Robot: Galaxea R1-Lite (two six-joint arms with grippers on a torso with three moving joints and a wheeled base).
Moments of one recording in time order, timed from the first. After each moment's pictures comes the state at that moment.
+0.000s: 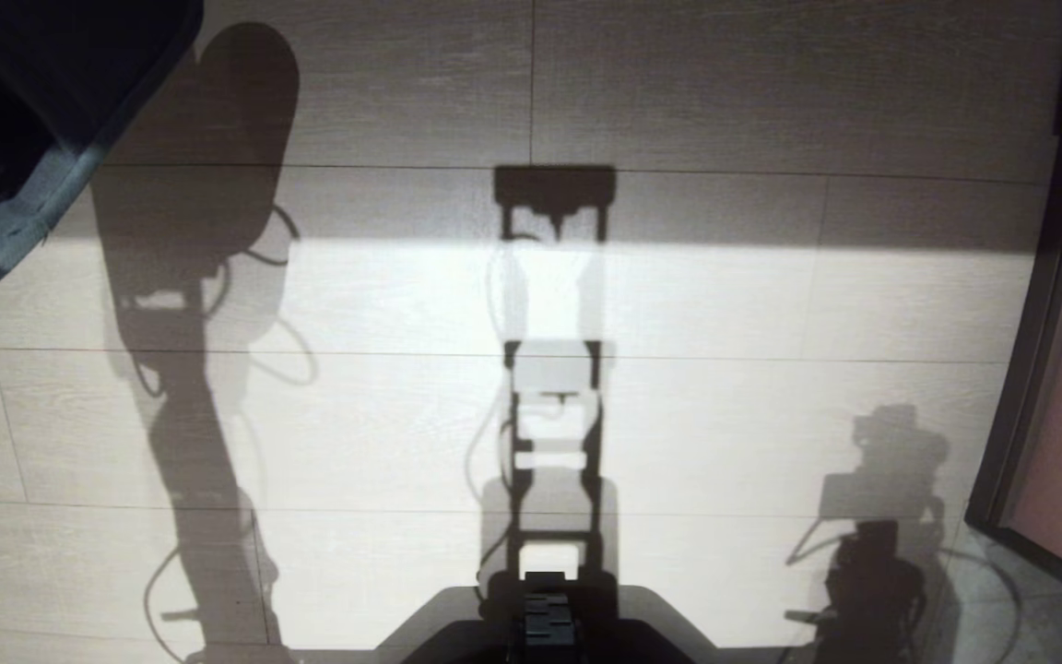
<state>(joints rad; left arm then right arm) -0.03 1.14 -1.01 -0.43 0.17 0.09 0.00 0.00 0.00 0.00 0.01 0.00</state>
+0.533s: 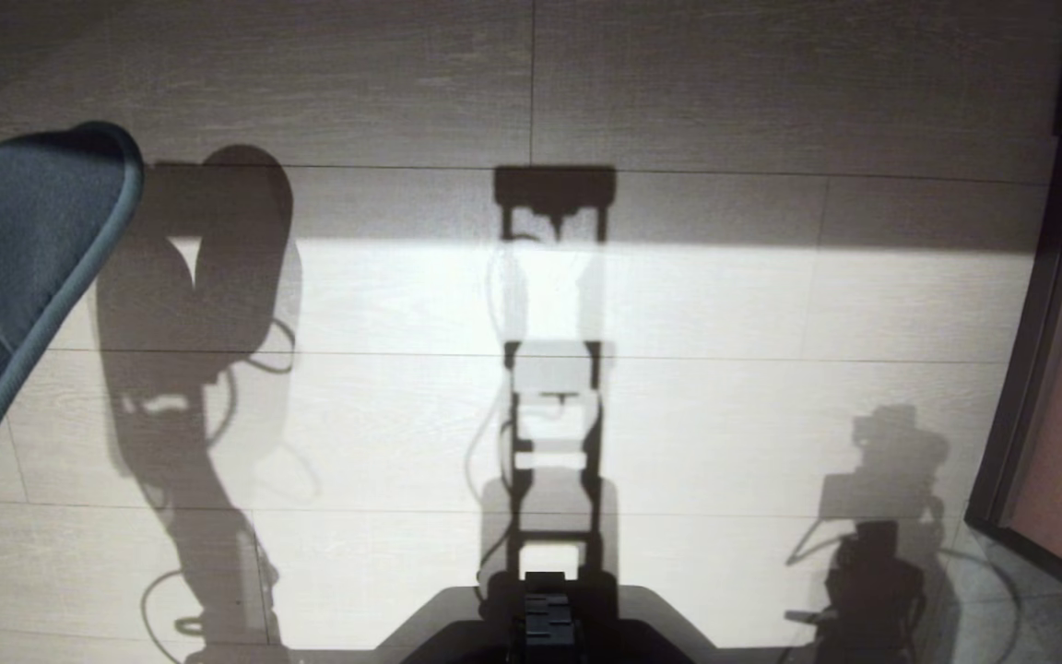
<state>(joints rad) -0.01 0.75 -0.56 -0.44 0.18 0.15 0.00 0.00 0.00 0.00 0.01 0.00</state>
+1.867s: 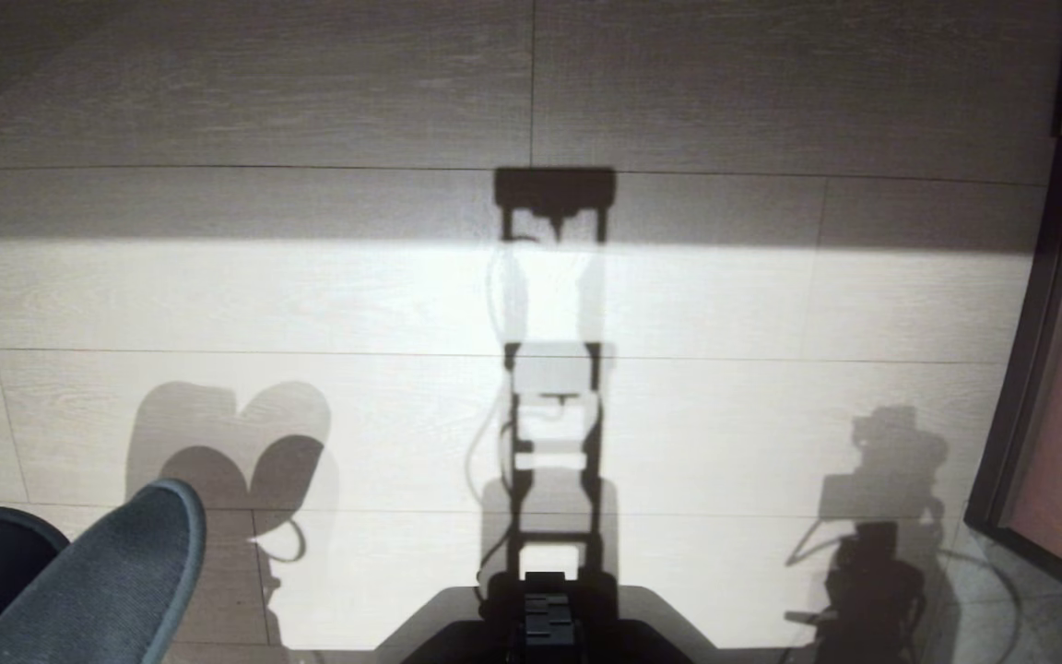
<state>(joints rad) 0.01 0.10 0.00 -0.17 0.04 0.13 0.00 0.00 0.00 0.00 0.01 0.00</state>
